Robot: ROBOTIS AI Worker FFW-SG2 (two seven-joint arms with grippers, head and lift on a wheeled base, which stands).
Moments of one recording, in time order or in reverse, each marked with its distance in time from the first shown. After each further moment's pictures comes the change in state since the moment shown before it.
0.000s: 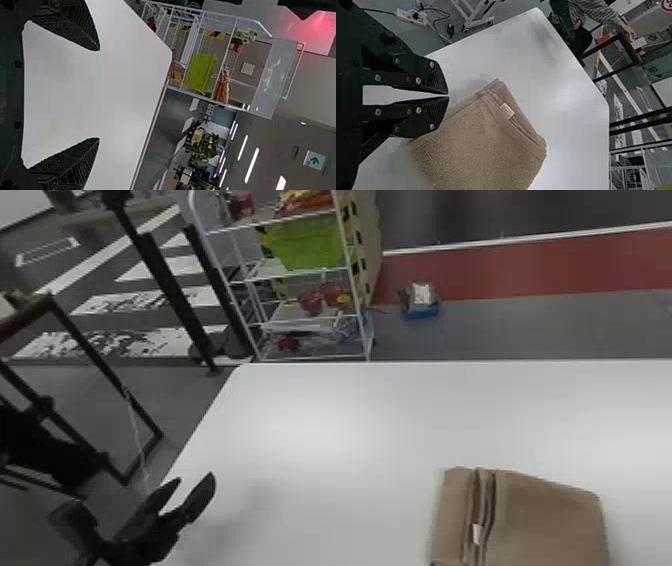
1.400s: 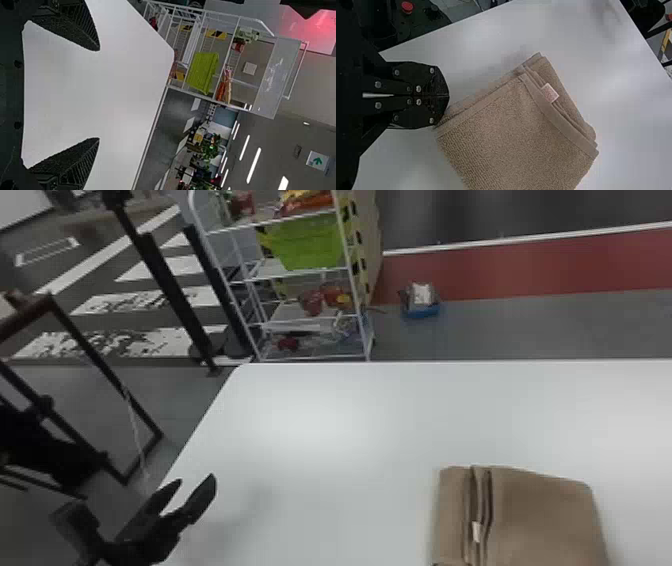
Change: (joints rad) left arm 0.000 0.000 -0.001 0.004 -0.006 0.003 -0.002; right arm -0.090 -0.053 0.189 0.107 0.258 0.014 0.000
